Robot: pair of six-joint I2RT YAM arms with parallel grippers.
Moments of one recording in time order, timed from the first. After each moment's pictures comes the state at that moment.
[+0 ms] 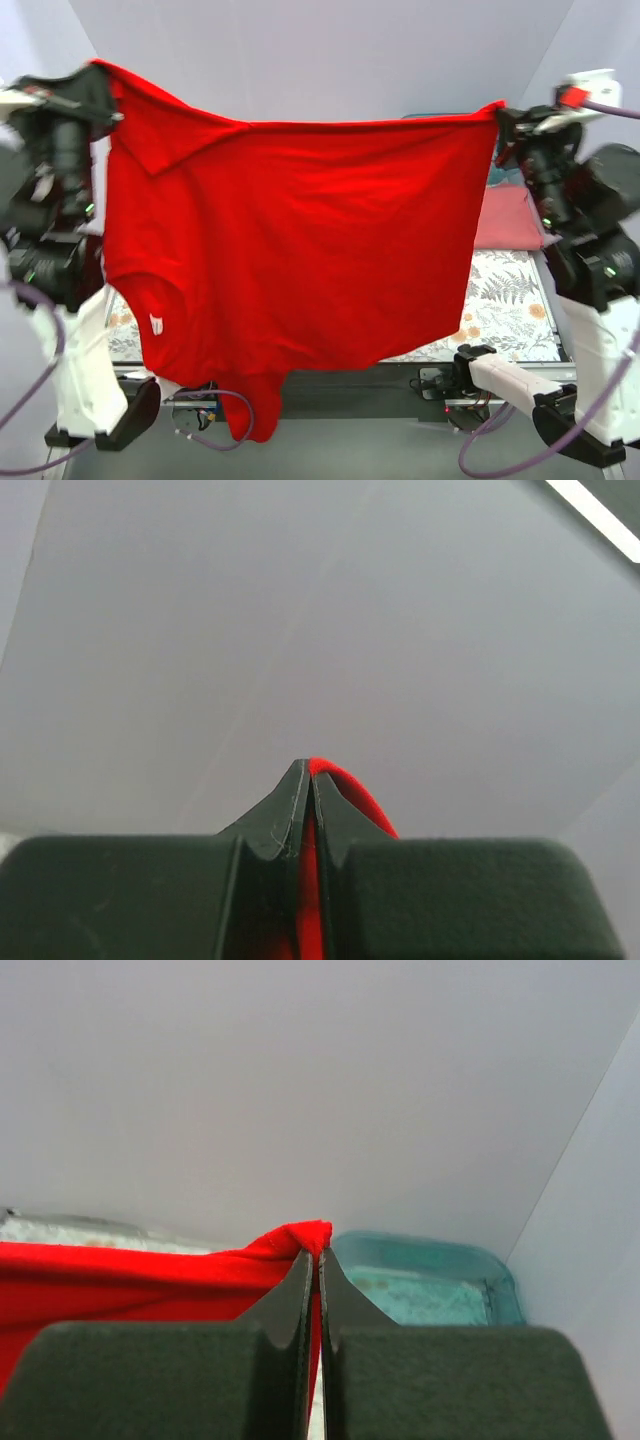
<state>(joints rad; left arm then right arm) -0.07 1.14 2.08 -0.49 -0.18 -0.53 0.34 1.01 1.77 -0.55 0.14 -0.06</state>
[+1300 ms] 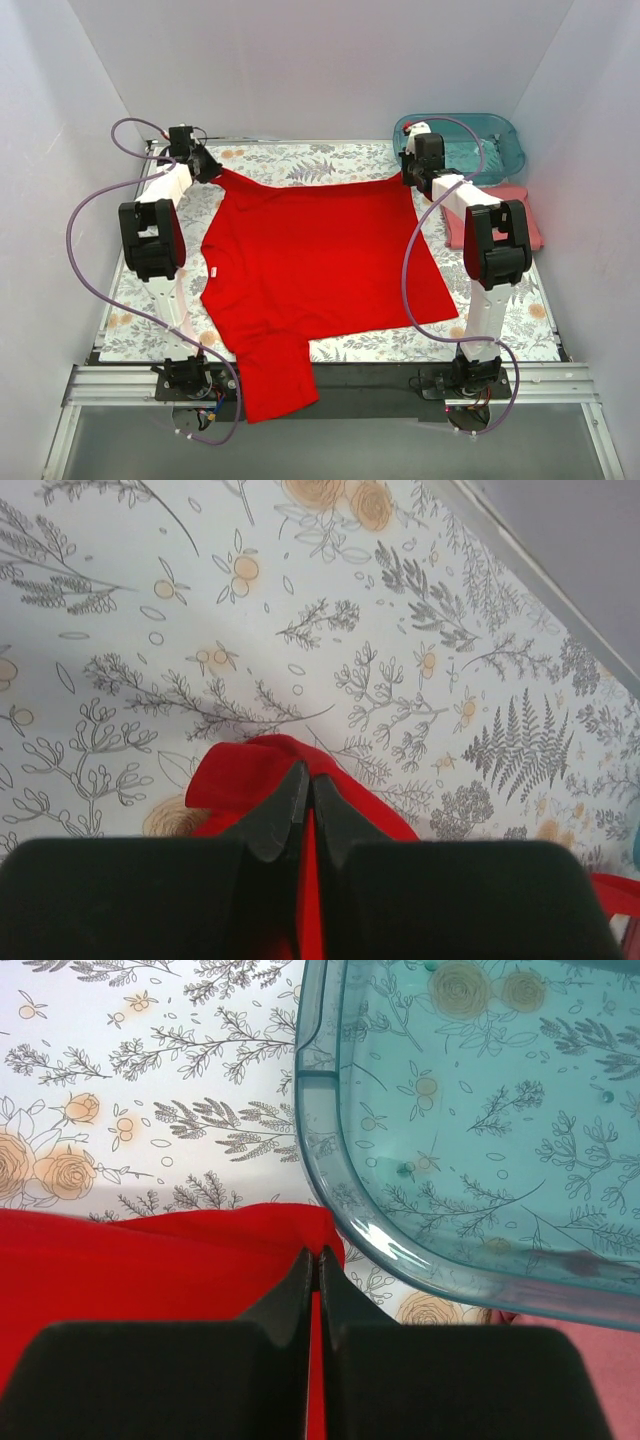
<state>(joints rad) 0.08 2.17 1.73 -0.28 0.13 -0.60 0.21 2.03 1.48 -0.04 0.05 -0.03</state>
